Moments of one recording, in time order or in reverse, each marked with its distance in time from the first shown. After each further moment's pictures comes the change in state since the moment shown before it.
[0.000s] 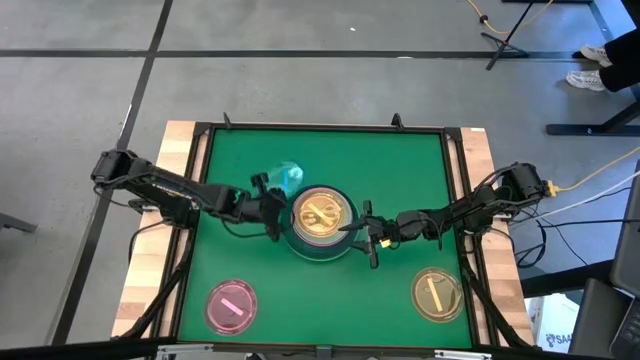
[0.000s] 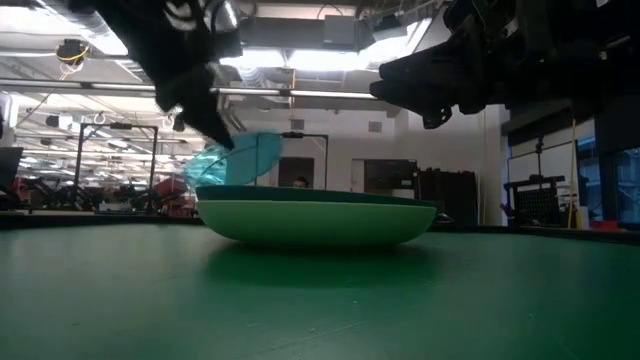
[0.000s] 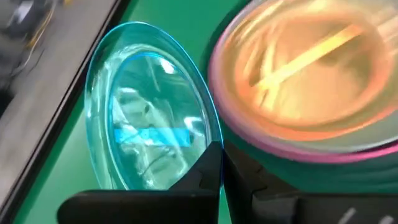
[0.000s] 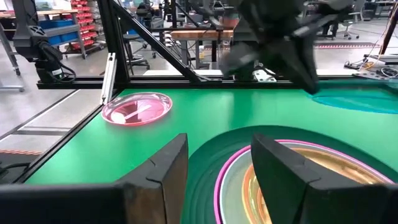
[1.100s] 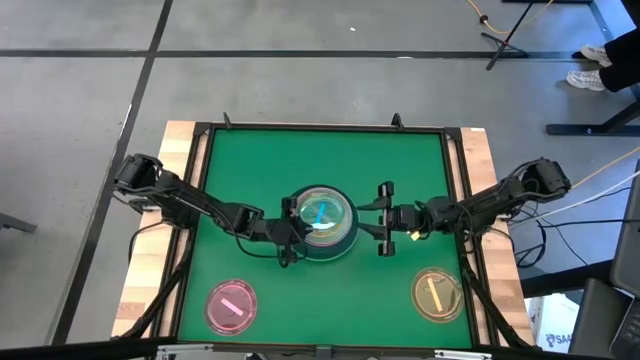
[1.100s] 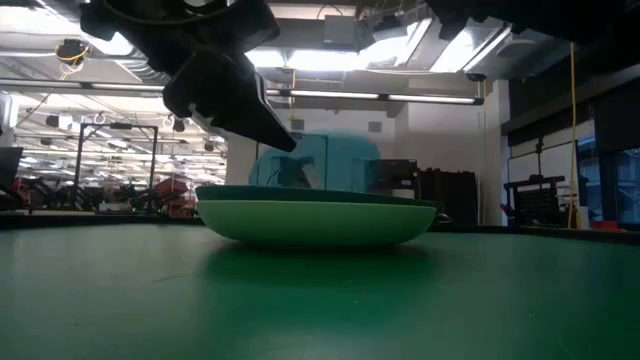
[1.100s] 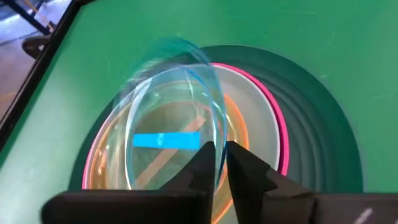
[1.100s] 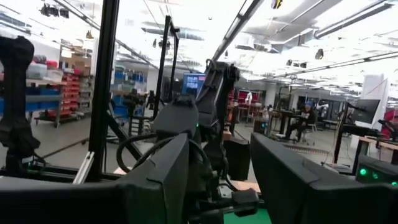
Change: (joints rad) left arm -0.118 0.224 0.000 0.506 0.157 0.256; right arm 0.000 -0.240 0.000 0.173 0.042 -0.255
